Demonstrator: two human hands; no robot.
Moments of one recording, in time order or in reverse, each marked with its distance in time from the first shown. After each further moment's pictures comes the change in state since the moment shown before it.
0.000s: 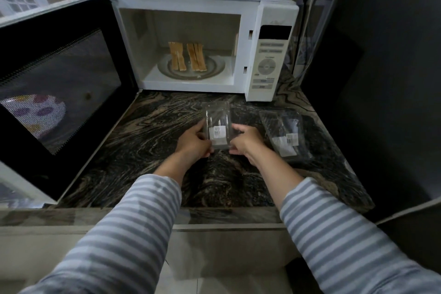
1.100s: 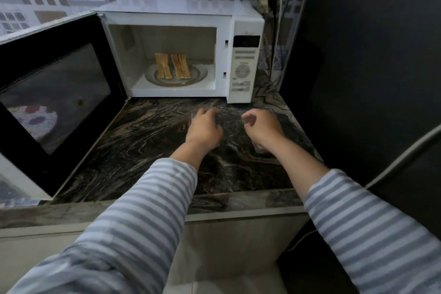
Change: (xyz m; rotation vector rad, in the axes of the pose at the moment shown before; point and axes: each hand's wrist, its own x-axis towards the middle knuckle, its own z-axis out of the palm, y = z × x) left_hand -0.043 0.053 0.043 0.635 0.077 0.450; right_hand -0.050 -0.012 -0.085 -0.598 0.335 -0.359
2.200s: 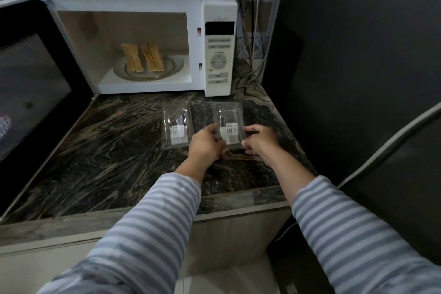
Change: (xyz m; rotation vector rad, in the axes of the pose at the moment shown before) left_hand 0.001 0.009 0.081 -0.384 -0.172 -0.226; right_hand 0.009 0.070 0.013 0.492 -0.087 0.453
